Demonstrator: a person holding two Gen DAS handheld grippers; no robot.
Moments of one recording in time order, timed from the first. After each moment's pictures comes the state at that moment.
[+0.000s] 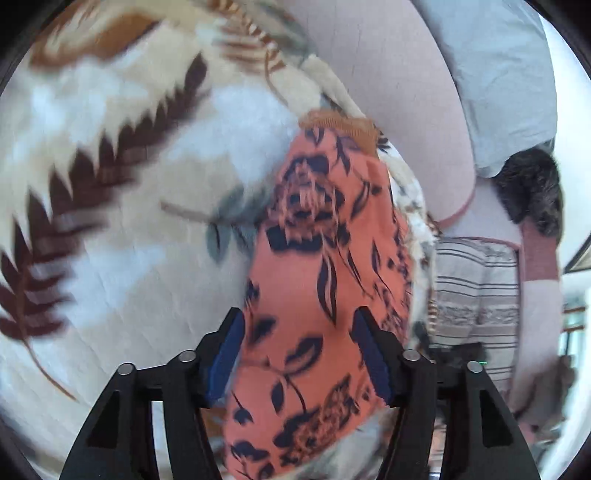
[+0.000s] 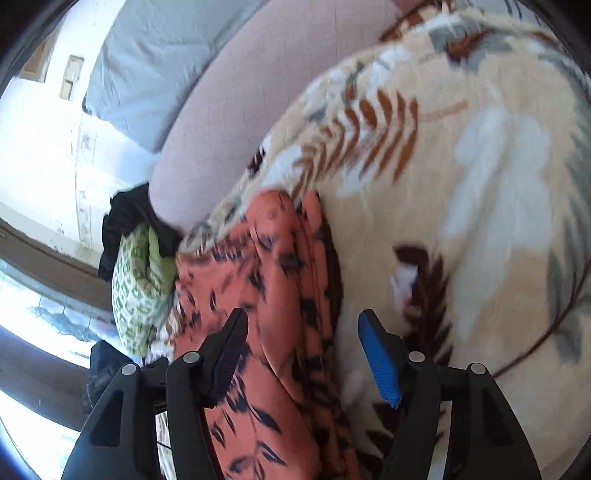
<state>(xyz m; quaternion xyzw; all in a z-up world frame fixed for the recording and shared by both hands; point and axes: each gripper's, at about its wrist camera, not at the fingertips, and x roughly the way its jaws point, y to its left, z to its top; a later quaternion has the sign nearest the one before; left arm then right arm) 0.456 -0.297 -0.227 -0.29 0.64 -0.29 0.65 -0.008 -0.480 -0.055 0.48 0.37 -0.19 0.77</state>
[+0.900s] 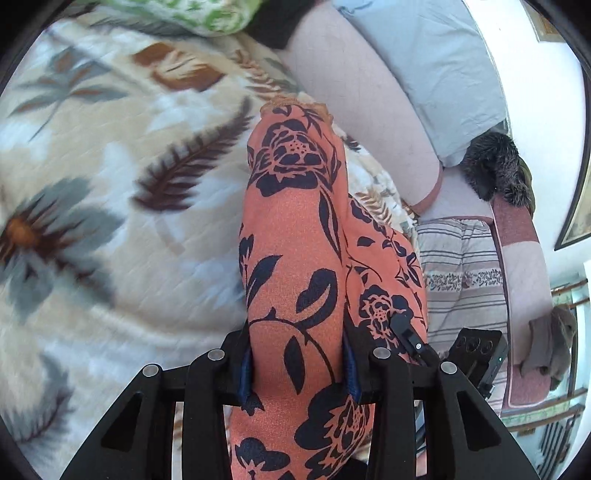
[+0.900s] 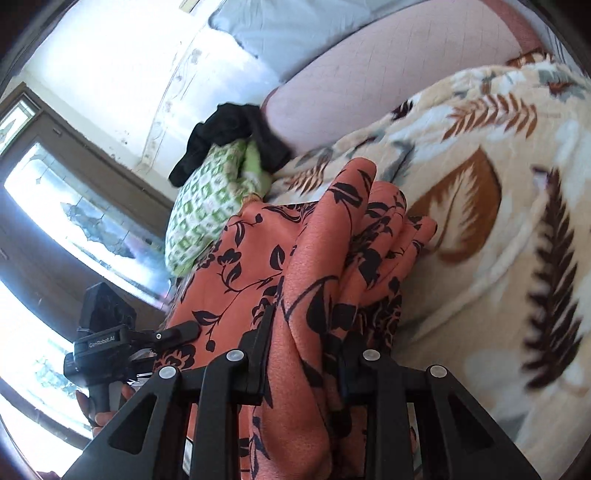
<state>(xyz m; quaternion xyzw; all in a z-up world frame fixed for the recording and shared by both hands) 0.284 -0.128 -0.122 -0.26 0.58 -0.30 0.71 0.010 -0.290 0.004 0.39 0.38 -0.08 0.84</state>
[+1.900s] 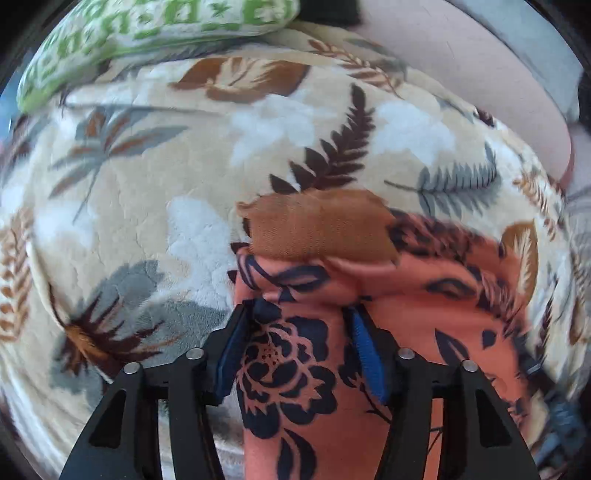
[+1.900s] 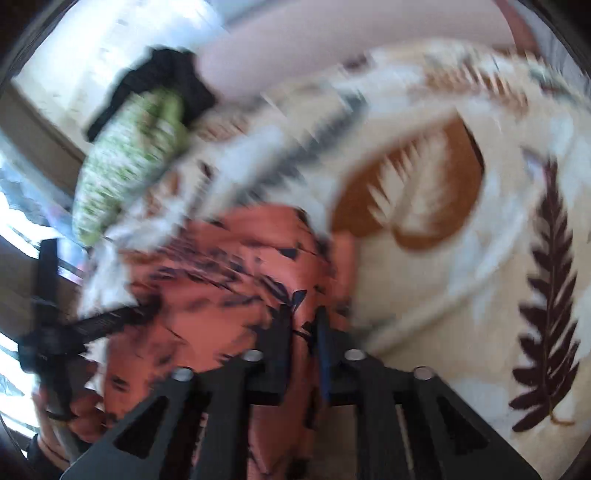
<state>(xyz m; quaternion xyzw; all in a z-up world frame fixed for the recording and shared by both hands) 0.296 -0.140 -0.097 -0.04 0.59 -0.12 0.80 0.055 -0.306 -0.071 0.31 0.50 -0.19 0.78</state>
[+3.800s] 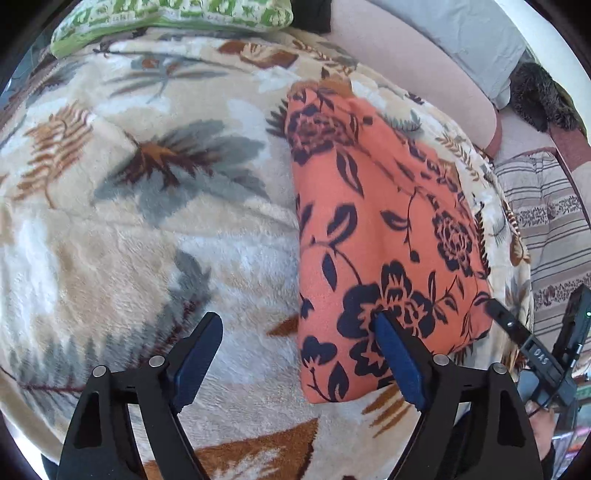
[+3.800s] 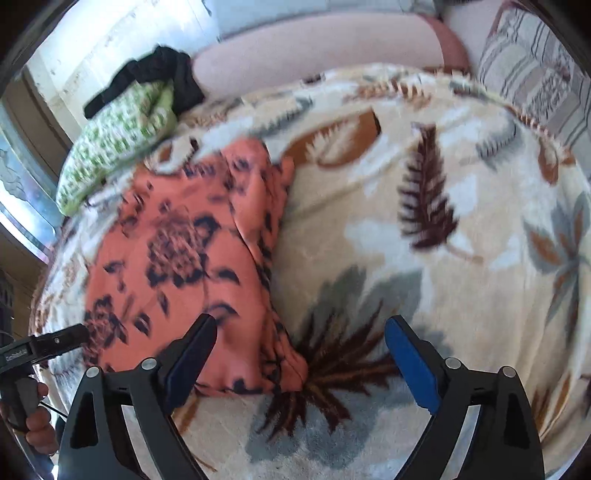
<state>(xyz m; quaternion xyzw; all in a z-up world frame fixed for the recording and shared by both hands) 0.142 -0.041 -0.031 -0.08 0.58 -0.21 0.79 -0.056 -0.217 -0.003 0.22 0.49 -0.27 0.80</state>
